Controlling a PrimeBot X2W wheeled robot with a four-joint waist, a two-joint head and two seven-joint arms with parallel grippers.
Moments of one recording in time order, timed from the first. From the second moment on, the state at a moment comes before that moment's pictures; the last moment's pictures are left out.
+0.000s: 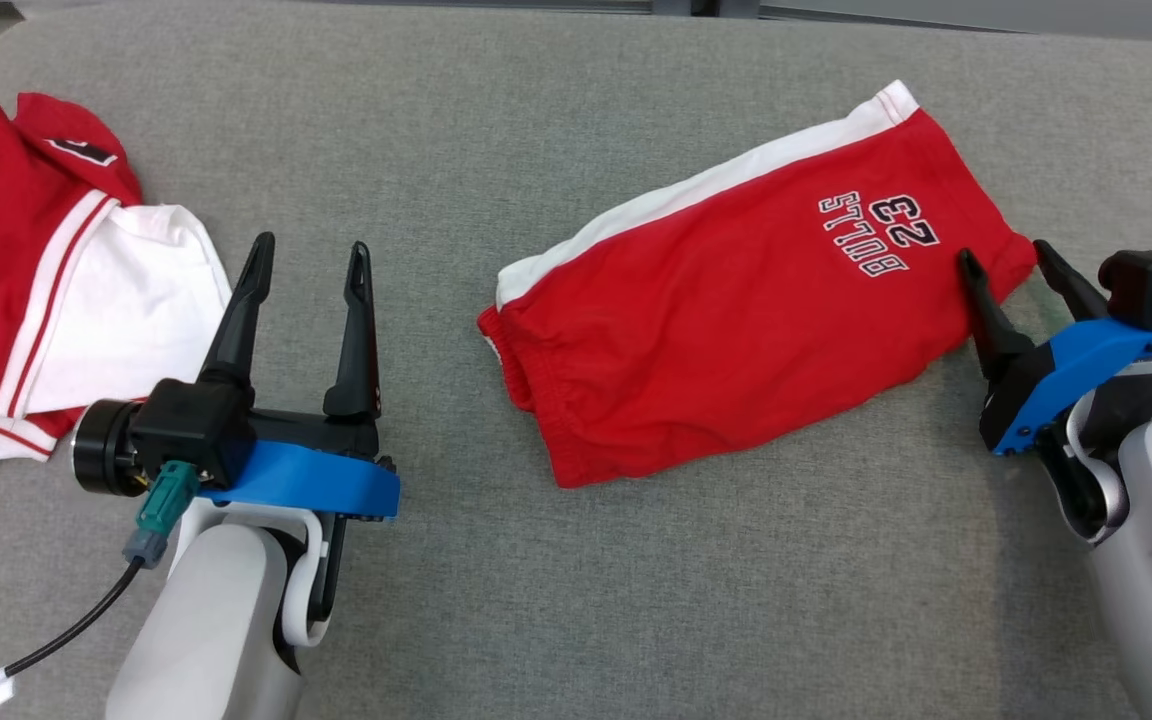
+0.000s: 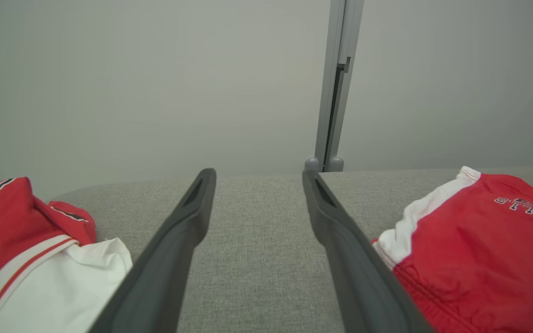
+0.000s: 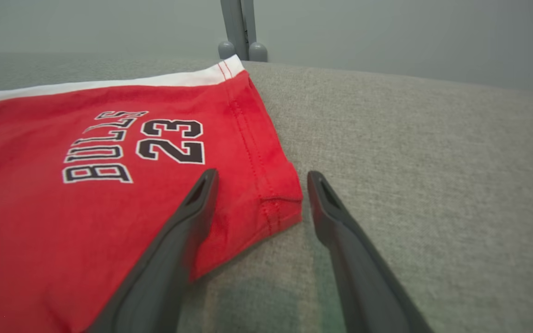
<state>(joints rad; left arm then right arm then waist) -0.38 0.20 -0.30 0.20 -0.30 0.05 -0.26 -0.58 -0.26 0.06 0.56 0.25 0.13 0.02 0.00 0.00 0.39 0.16</state>
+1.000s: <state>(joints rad) -0.33 0.17 -0.25 0.22 -0.27 0.01 -0.26 -0.58 -0.25 0.18 0.72 0.46 0.13 -0.07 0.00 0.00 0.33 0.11</state>
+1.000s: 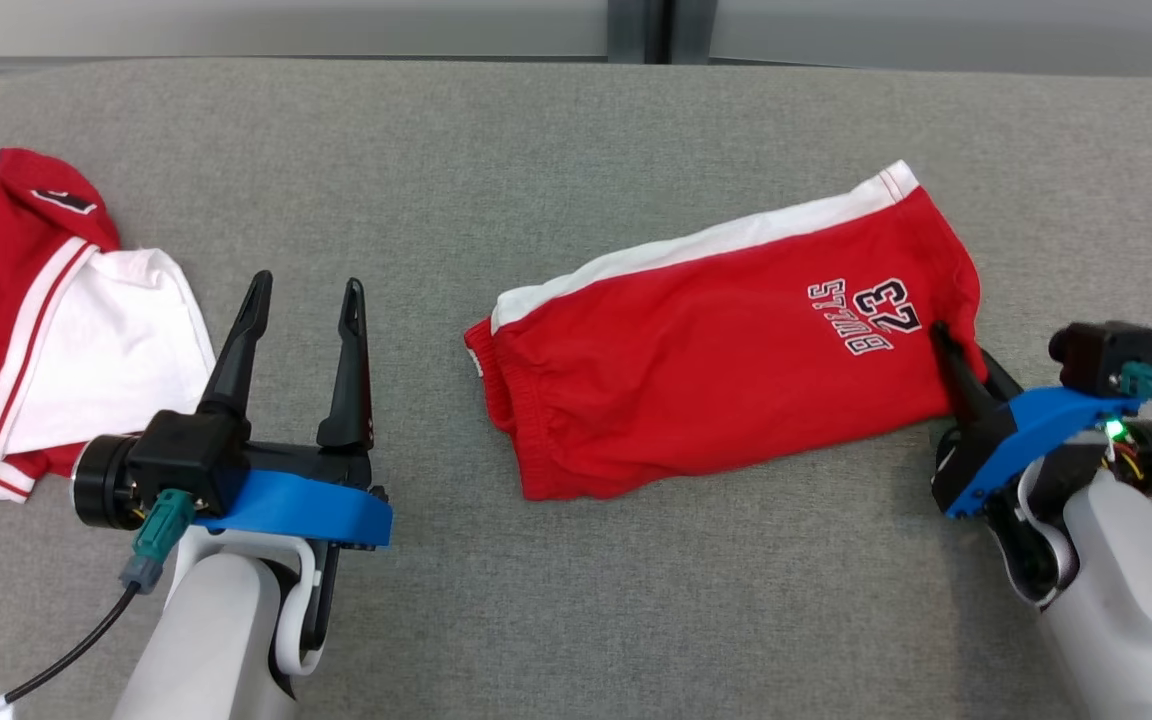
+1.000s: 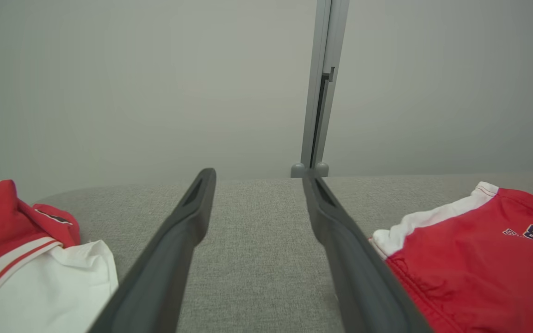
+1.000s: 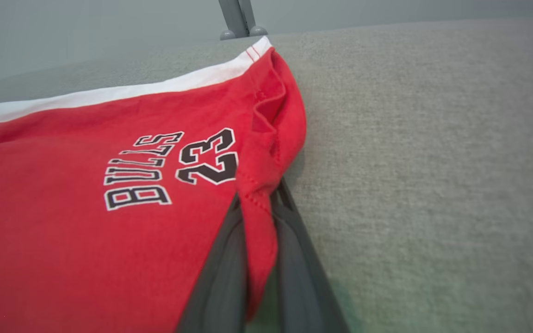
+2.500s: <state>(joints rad) -0.31 0.18 -0.28 0.22 -0.31 0.03 -0.25 -0.41 -0.05 0.58 0.25 0.36 0.13 0.06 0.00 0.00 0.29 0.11</state>
